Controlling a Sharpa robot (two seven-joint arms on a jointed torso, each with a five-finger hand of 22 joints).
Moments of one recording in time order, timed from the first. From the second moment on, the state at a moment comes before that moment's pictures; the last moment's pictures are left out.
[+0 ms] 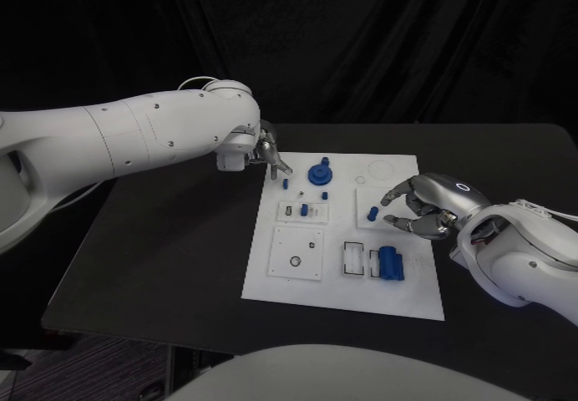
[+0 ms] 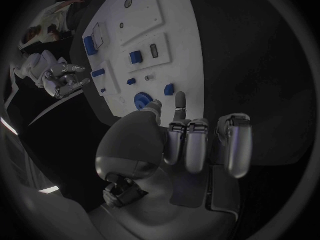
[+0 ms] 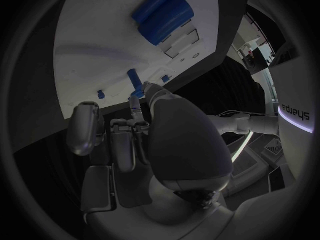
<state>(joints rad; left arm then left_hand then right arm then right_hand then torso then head) 1.47 -0.60 -0.21 1.17 -0.94 0.31 -0.61 1.16 0.04 0.01 0.29 0.24 0.94 0.08 0.33 0.67 1.47 0.00 1.57 1.31 1.47 -0.04 1.57 1.31 0.02 1.47 0.07 1.47 1.31 1.30 -0.95 -0.25 1.82 -1.52 -0.42 -0.32 1.49 -0.14 0.28 0.28 0.29 0.91 0.13 0.10 0.32 1.47 0.05 1.57 1.31 1.47 -0.02 1.57 1.31 0.07 1.43 0.09 1.22 1.31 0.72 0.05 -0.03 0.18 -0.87</state>
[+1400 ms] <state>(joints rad) 1.45 -0.58 -0.21 1.16 -0.94 0.33 -0.58 1.20 0.04 0.04 0.28 0.35 0.95 0.08 0.28 0.64 1.46 0.01 1.57 1.31 1.47 -0.04 1.57 1.31 0.05 1.42 0.07 1.34 1.31 1.30 -0.95 -0.25 1.82 -1.52 -0.42 -0.32 1.49 -0.14 0.28 0.28 0.30 0.91 0.13 0.10 0.32 1.47 0.05 1.57 1.31 1.47 -0.02 1.57 1.31 0.07 1.43 0.09 1.22 1.31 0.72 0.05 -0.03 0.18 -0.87</state>
